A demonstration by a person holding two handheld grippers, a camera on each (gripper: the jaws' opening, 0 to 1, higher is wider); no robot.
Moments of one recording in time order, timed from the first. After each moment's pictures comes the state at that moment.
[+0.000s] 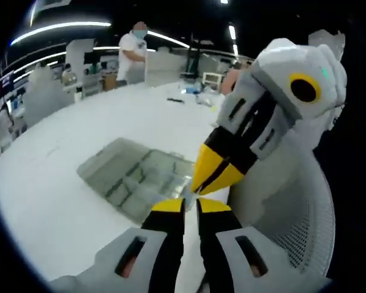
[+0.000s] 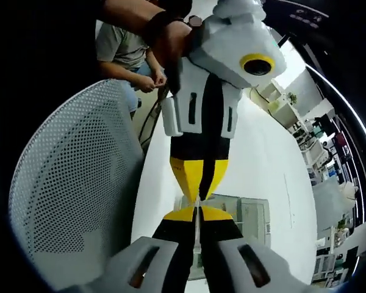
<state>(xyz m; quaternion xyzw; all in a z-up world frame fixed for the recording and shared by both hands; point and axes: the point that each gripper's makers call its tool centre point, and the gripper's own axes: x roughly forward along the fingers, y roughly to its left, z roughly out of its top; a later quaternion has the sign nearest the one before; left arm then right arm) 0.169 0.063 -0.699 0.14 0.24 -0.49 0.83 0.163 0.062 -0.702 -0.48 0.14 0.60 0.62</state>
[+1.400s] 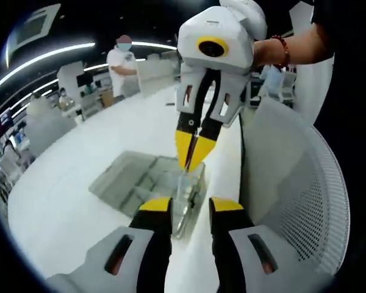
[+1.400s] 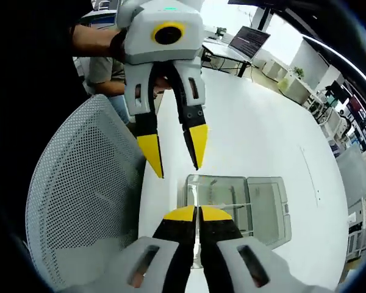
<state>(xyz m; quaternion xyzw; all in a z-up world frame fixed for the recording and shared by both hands) 0.174 0.072 -0.696 0.15 0.20 -0.47 0.84 0.199 0.040 -0.703 -0.41 0.24 0.63 0.61</state>
